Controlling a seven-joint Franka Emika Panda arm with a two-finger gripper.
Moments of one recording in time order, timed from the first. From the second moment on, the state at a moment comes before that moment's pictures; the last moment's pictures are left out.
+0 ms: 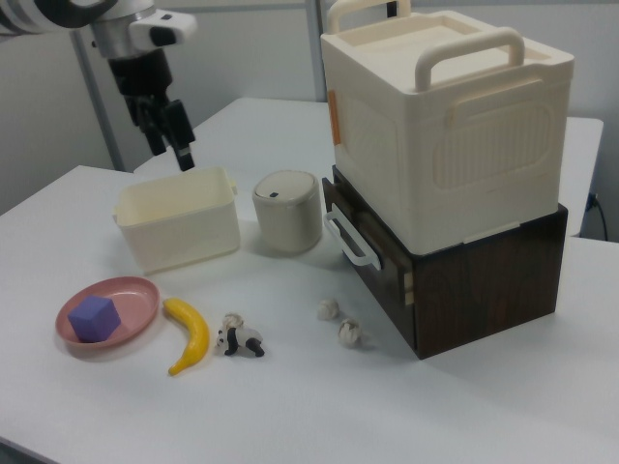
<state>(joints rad) 0.01 -0.05 0.01 -1.56 -0.07 1.55 0.38</state>
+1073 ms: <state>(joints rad) 0.02 -0.07 -0.14 -1.59 0.03 1.70 0.07</state>
